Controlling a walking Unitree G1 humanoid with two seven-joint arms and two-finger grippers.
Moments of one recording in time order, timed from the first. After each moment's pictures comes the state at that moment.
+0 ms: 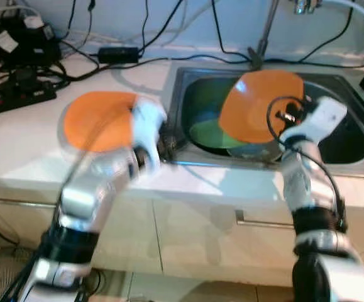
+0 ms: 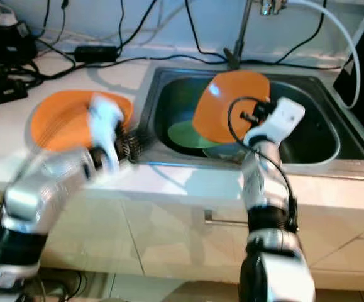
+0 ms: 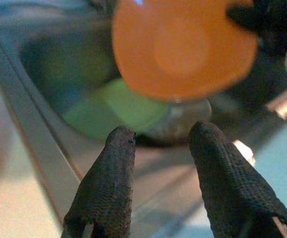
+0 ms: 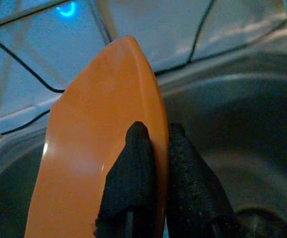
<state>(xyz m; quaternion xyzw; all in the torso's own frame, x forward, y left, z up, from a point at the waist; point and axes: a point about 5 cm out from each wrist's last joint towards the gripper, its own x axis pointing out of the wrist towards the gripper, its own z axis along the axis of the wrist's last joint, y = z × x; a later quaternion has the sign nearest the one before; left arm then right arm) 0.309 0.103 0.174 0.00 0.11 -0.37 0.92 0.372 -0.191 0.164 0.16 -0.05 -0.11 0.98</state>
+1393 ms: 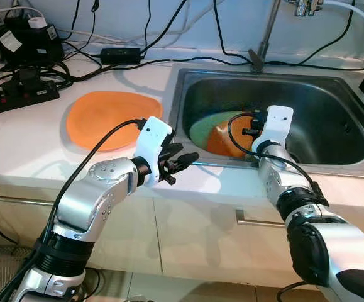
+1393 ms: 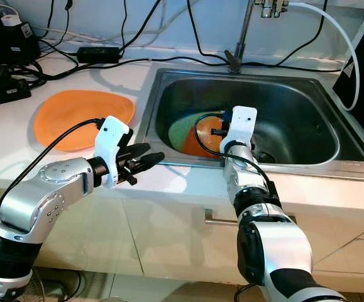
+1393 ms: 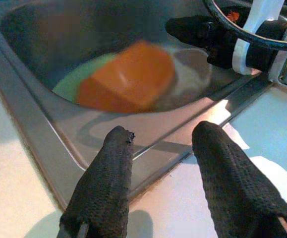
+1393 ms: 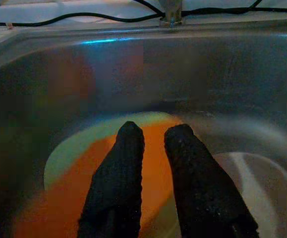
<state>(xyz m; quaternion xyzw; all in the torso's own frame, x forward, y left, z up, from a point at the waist) 0.297 0.104 0.171 0.03 0.14 -0.39 0.91 0.386 -0.157 0.123 0.04 0.07 -0.04 1.00</state>
